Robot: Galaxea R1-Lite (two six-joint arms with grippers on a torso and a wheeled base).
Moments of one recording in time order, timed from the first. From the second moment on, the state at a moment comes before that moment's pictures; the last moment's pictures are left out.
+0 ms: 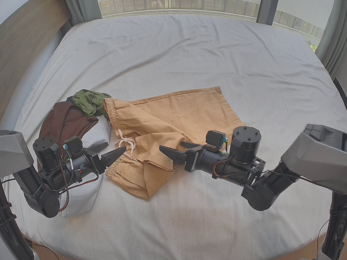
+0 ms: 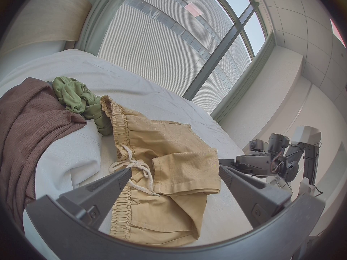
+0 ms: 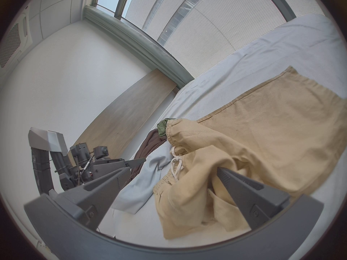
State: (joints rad) left arm -0.14 2.03 -0.42 -1.55 -0.53 -0.30; right arm 0.65 2.23 -0.94 -1.25 0.29 0.42
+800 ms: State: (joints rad) left arm -0.14 2.03 -0.42 -1.55 -0.53 -0.30; right arm 0.67 2.21 -0.70 -1.26 0.28 0.40
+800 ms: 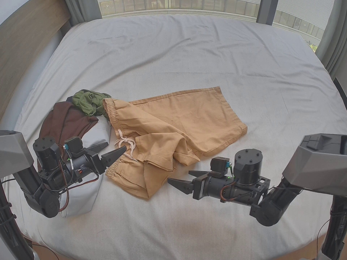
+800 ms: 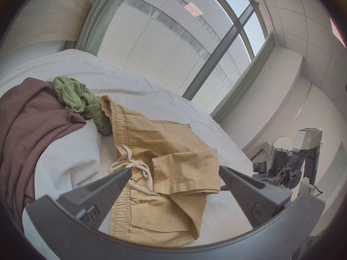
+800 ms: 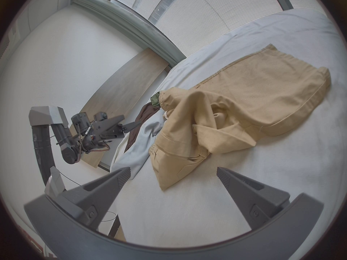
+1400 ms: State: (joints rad) left arm -0.14 2.03 -0.41 -1.55 -0.53 -0.30; right arm 0.67 2.38 -1.00 -1.15 0.25 0.41
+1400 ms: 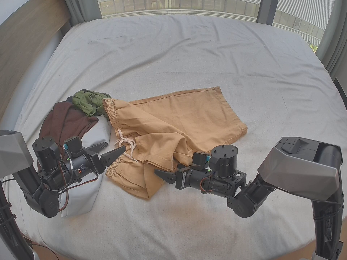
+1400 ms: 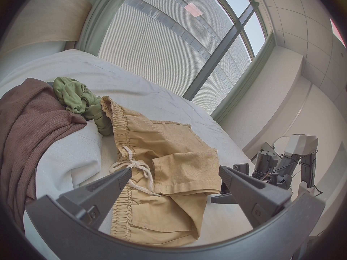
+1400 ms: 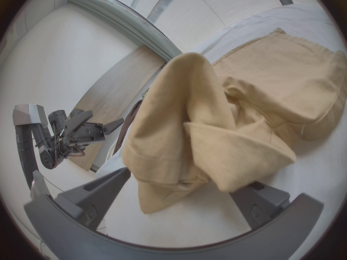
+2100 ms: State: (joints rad) left arm -0.14 2.03 -0.41 -1.55 -0.53 -0.30; right arm 0.70 2.30 -0.95 -1.18 0.25 0.44
